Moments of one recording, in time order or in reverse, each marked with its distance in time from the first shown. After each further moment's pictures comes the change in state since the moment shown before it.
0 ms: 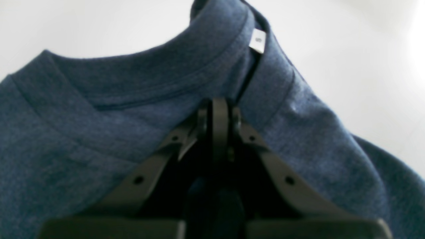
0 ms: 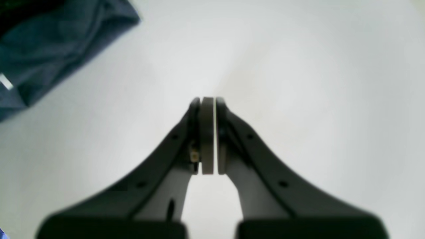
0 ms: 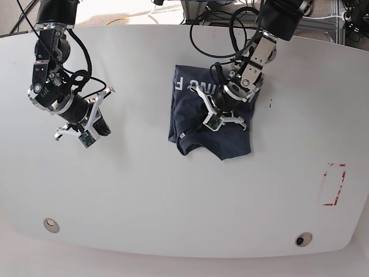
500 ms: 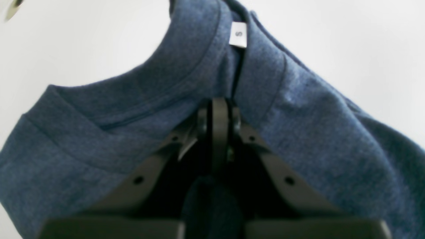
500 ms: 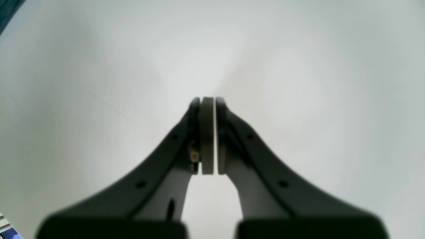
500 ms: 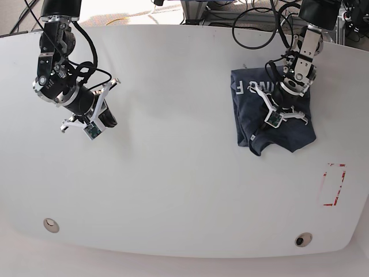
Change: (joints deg) left arm 6.7 -13.6 -12.3 6.0 0.1 0.0 1.7; right arm -3.0 -1.9 -0.1 1.9 0.1 0.0 0.2
